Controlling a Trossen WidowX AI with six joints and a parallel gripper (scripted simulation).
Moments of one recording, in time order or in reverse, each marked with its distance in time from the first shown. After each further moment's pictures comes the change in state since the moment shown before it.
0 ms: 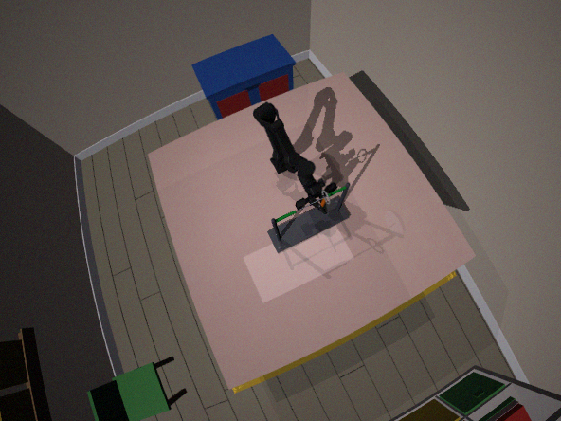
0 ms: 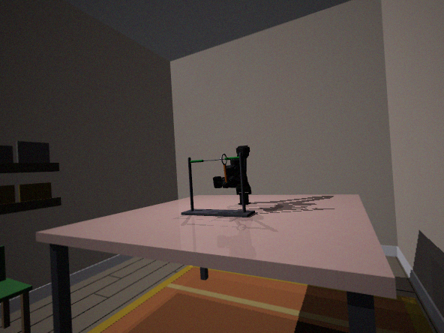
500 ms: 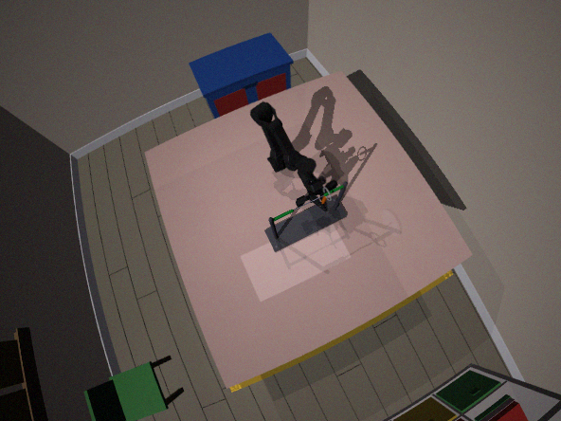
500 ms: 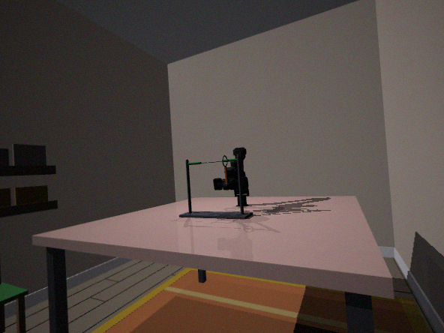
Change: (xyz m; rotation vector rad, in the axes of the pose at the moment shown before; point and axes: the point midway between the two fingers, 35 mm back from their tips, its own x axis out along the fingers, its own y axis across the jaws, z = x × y) arm 0.000 0.015 0.000 -0.010 -0.002 0.005
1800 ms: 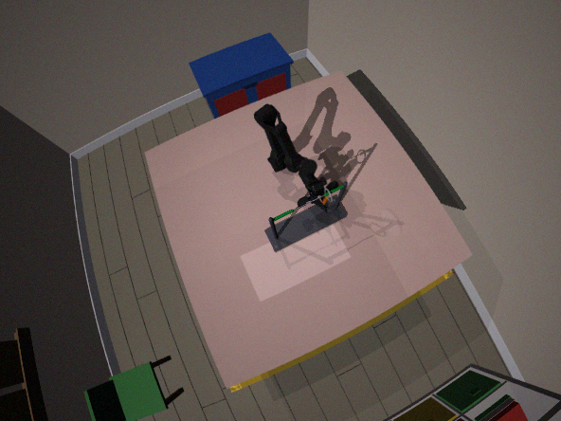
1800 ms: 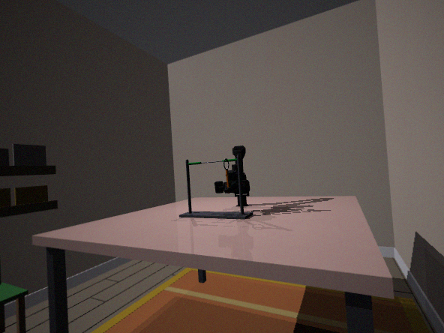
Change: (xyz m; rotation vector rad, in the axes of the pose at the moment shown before) arm 0.003 0.007 -0.017 0.001 -0.004 0.005
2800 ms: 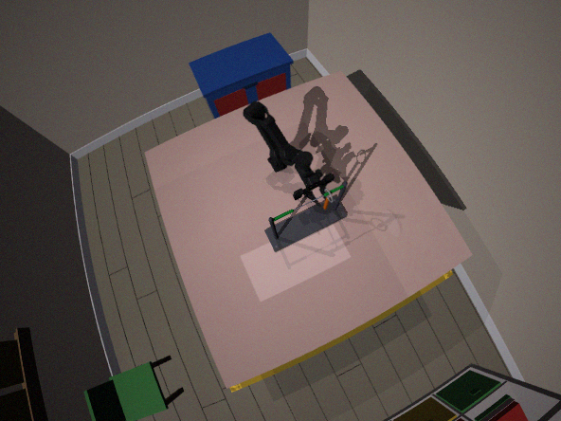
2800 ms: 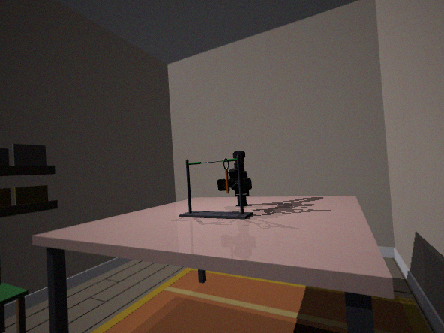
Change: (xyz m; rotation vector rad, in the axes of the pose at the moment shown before) arm -0.037 0.000 0.003 0.000 0.001 -0.002
